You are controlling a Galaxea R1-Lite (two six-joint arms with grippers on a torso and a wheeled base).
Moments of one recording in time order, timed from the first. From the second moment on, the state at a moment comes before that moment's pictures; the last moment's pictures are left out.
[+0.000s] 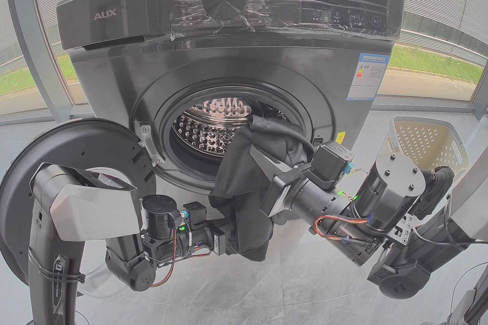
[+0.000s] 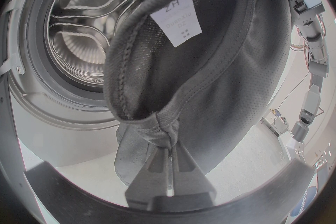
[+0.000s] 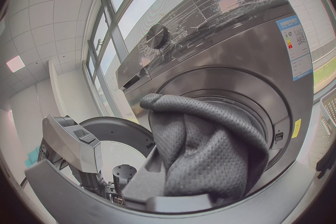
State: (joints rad) left arm -0.49 2.40 -0.60 -1.53 -0.36 -0.09; right arm 0.89 1.96 -0.68 -1.46 -0.19 0.21
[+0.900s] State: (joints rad) left arm -0.48 2.43 -0.63 -1.52 -0.34 -0.08; right arm 0.89 1.97 -0.68 -1.46 -0.19 0.21
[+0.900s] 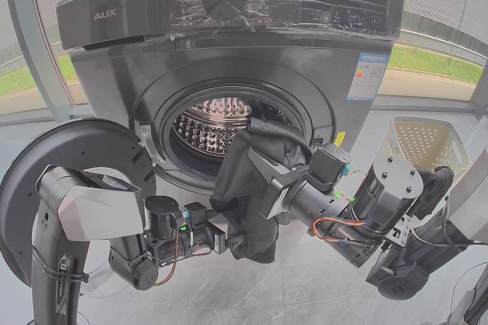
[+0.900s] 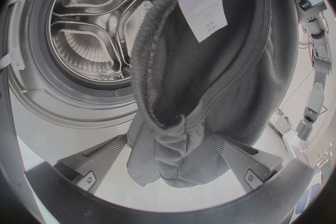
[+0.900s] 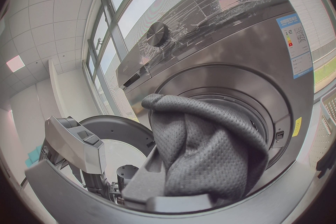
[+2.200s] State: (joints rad) left arm -0.39 2.07 -0.37 -1.52 -0.35 -0.06; right arm 0.73 1.98 -0.46 -1.54 -0.15 0.41
